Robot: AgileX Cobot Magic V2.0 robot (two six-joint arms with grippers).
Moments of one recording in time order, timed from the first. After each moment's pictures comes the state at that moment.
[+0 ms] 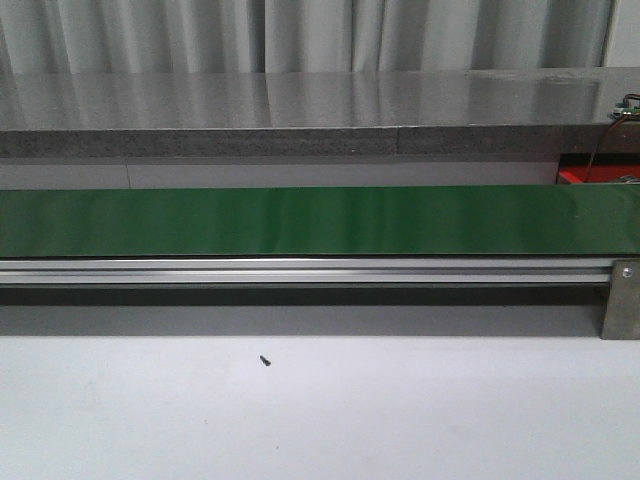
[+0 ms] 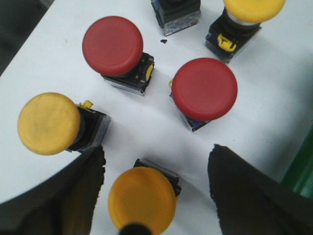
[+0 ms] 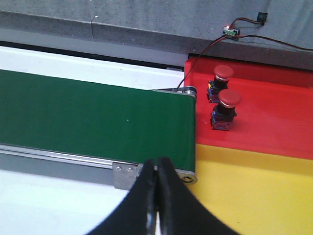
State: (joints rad) left arm 0.53 1.76 -1.16 0.13 0.53 -0.14; right arm -0.18 0.46 -0.50 0.40 0.51 -0.47
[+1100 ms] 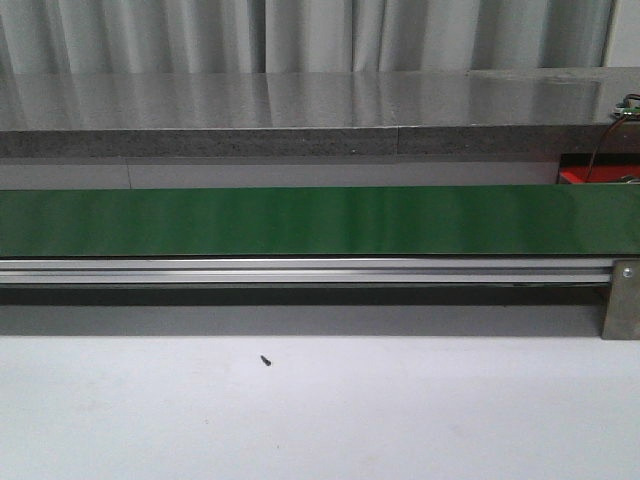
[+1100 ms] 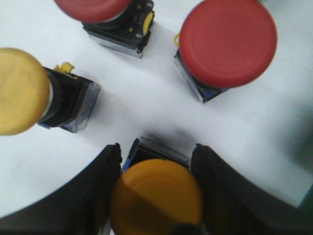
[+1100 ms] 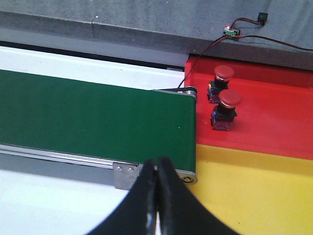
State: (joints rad) left arm 0.53 1.85 -1.16 0.13 0.56 -0.14; right arm -0.18 0.46 -0.50 0.40 0.51 -0.47
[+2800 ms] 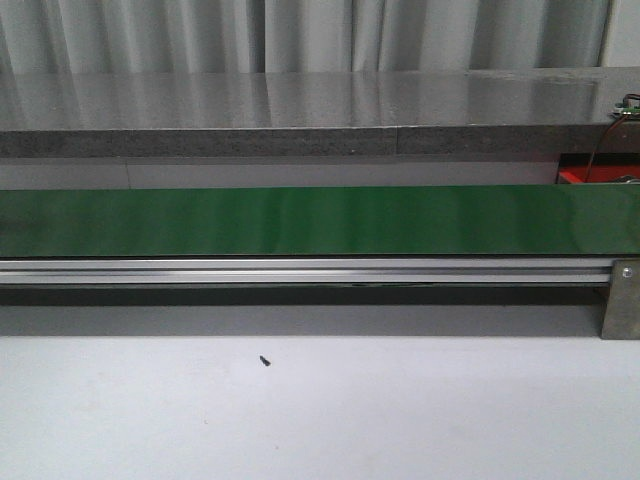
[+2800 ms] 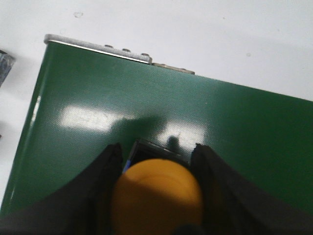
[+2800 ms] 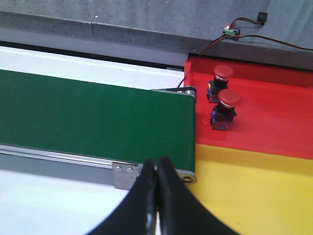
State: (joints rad) left arm 0.18 1.78 -1.35 -0.06 0.72 -0.04; right arm -0.18 0.46 -0.50 0.40 0.51 -0.47
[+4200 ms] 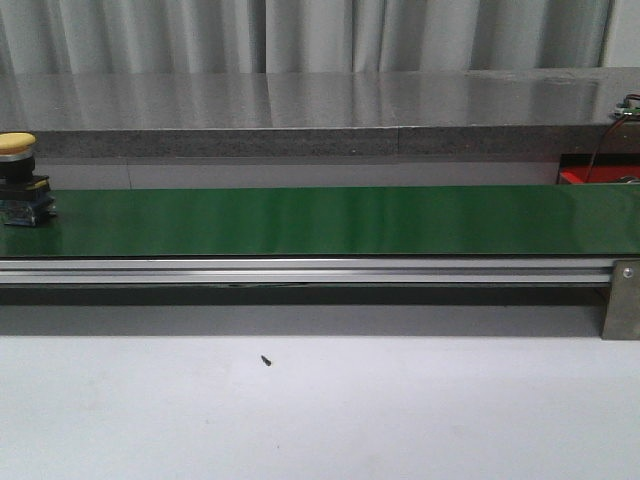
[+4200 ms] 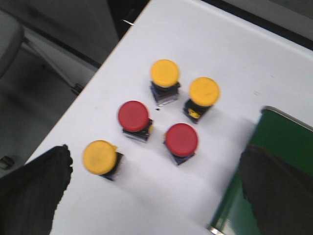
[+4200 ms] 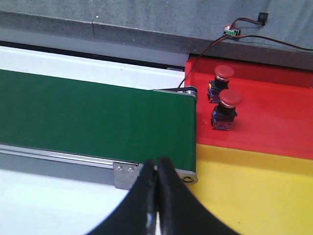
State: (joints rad) left arm 0.60 1.52 -1.29 -0.02 0.67 -0.02; right arm -0.18 0.46 -0.50 0.40 0.51 -0.47
